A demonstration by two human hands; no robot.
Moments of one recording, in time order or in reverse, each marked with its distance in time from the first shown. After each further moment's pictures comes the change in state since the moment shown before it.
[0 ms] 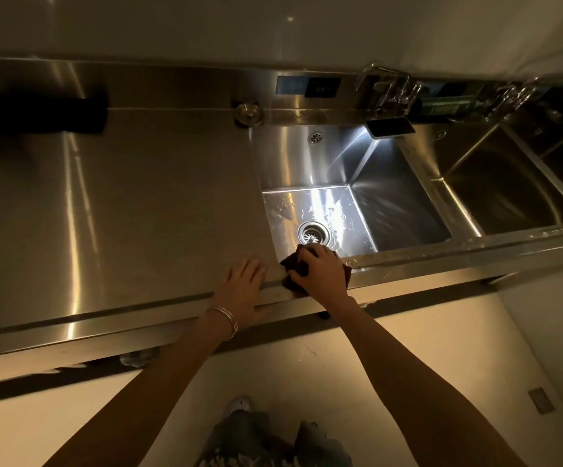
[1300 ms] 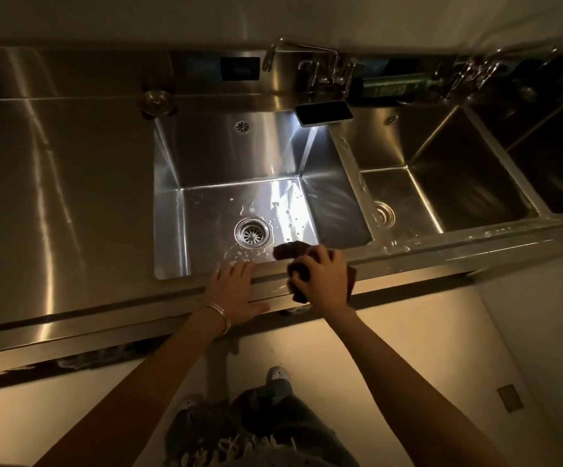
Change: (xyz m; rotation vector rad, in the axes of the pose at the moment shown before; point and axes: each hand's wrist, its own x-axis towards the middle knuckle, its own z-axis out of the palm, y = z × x) left_hand 0.141 0.184 0.014 -0.056 -0.105 -0.163; right_hand -0.022 0.221 -0.065 -0.061 0.031 0.088
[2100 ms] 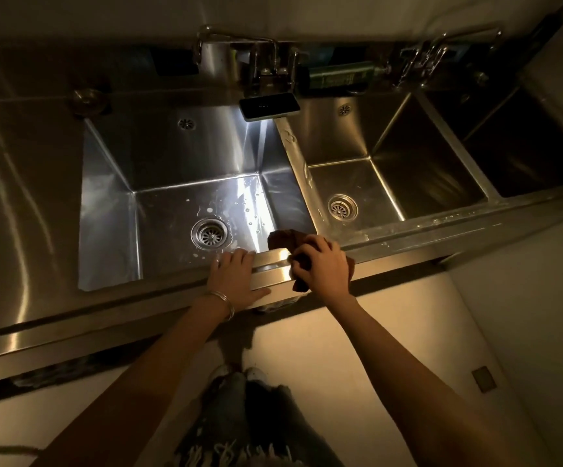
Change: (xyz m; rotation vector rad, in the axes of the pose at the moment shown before) left_hand 0.055 0.105 -0.008 0.018 0.060 0.030; right_hand 0.003 0.110 -0.031 0.067 -0.018 0.072
